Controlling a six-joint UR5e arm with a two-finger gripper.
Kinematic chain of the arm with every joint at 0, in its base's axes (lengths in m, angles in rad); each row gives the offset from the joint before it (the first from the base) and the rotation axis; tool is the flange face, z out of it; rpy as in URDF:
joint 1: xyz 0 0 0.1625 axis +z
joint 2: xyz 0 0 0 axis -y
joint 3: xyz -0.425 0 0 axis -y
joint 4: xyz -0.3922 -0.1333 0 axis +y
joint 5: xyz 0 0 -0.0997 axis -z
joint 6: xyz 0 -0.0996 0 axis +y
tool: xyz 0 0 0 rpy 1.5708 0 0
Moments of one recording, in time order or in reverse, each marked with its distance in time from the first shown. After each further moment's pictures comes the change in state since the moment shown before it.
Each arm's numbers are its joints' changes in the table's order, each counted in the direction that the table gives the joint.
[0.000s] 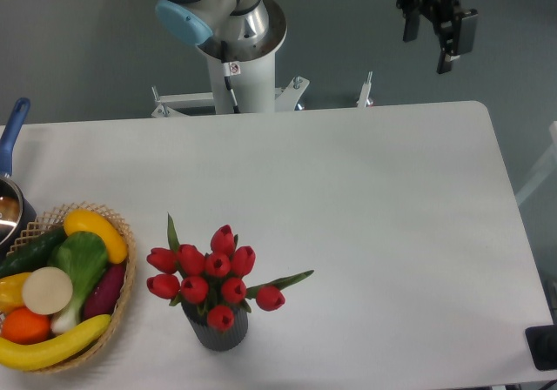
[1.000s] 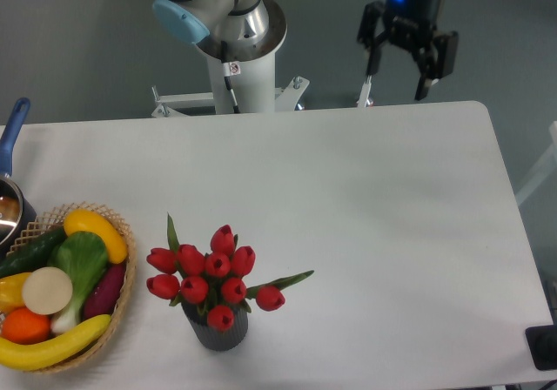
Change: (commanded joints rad) arm -0.095 0.029 -0.219 -0.235 -0.299 0.708
